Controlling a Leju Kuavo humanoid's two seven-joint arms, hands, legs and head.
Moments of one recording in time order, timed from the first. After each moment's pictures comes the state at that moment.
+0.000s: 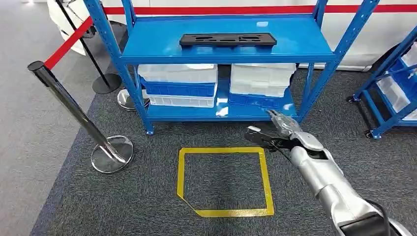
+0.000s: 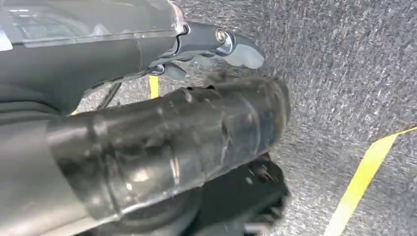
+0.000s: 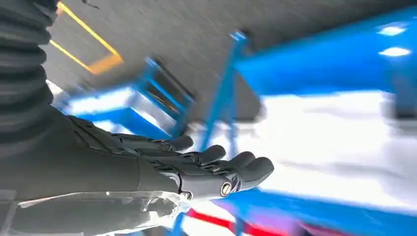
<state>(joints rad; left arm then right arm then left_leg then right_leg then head) -0.04 -0.09 0.69 -0.22 -0.37 -0.21 -0.27 -0.78 -0.17 0.36 -0.67 1.01 0.12 -0.14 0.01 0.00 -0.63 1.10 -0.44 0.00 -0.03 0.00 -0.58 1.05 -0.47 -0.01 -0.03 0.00</state>
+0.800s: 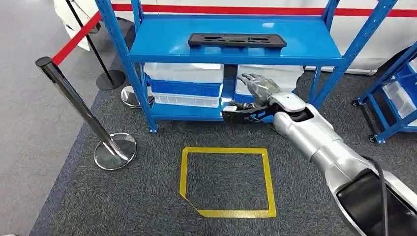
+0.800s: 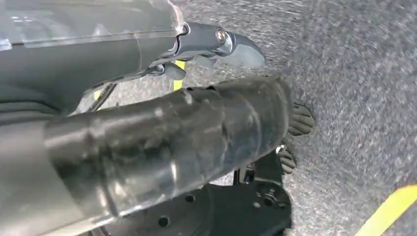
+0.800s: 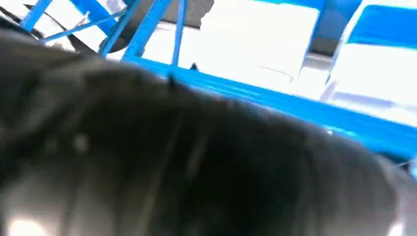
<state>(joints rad) -0.03 -0.10 0.75 -0.21 -0.38 -0.14 -0.22 -1.11 -0.12 0.77 -0.64 0.86 0.13 -0.14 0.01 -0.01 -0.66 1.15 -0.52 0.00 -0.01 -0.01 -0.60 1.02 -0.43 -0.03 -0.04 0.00</state>
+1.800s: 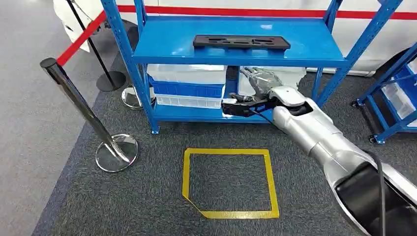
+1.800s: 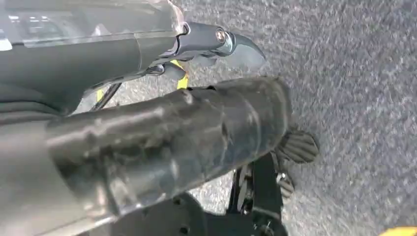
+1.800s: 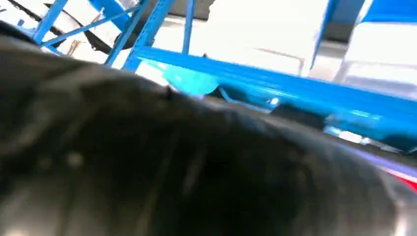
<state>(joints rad) -0.03 -0.10 0.77 -0.21 -0.39 -0.03 -0.20 -1.16 -0.11 0.80 -0.60 0.83 0.11 -0.09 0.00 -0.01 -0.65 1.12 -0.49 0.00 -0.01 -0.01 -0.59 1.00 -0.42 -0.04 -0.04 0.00</state>
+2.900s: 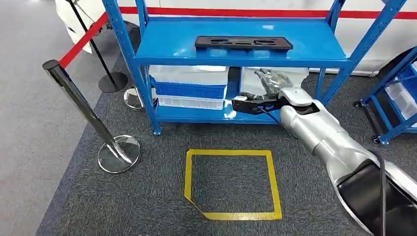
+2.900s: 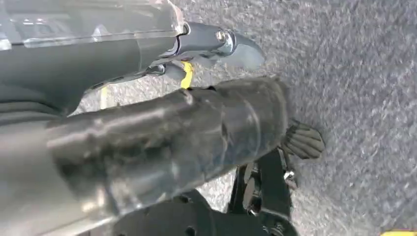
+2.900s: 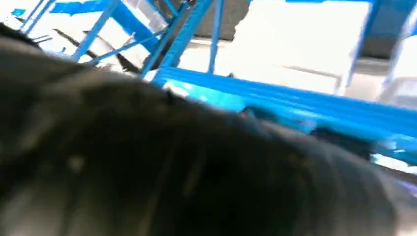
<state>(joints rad) -0.03 -0.11 0.85 -0.21 -0.42 -0.01 -0.19 -1.17 -0.12 0.81 -0.49 0.81 0.09 -0.05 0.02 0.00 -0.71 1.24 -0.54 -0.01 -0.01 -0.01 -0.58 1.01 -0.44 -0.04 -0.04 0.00</state>
